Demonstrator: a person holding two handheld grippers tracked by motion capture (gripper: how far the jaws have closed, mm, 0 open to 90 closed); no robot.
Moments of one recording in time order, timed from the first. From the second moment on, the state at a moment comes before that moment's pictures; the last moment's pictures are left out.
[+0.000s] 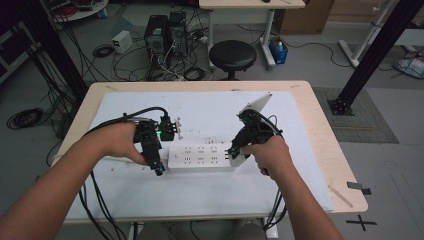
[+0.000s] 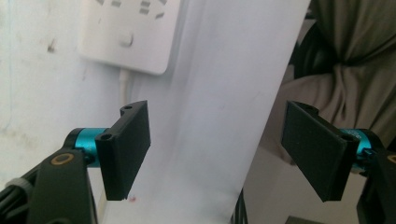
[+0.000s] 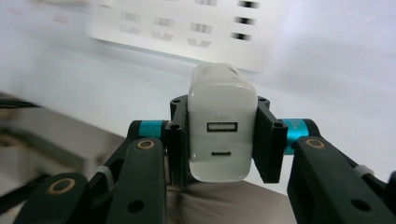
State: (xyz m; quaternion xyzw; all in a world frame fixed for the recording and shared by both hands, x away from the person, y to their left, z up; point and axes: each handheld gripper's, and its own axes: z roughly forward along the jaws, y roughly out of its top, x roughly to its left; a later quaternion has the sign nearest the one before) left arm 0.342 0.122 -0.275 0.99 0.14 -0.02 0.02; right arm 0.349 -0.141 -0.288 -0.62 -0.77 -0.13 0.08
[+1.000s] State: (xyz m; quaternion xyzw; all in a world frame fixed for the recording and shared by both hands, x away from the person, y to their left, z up) left arm 0.337 0.180 -0.253 0.98 0.21 -0.01 0.03; right arm 0.352 -0.215 -0.272 -0.63 -0.78 -0.03 -0.01
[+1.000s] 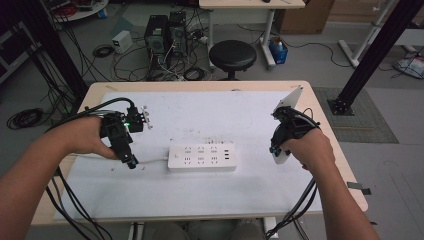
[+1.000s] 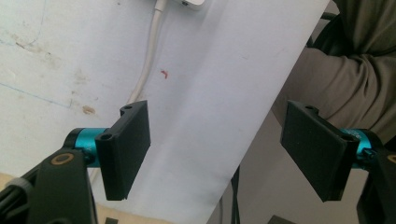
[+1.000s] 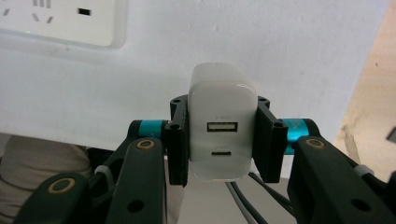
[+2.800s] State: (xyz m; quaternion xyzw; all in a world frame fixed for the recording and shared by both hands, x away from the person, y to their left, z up) left arm 0.326 0.170 -0.269 0.99 0.15 -0.02 0.03; right arm 0.414 -0.040 -0.324 -0.09 -1.00 0.03 -0.01
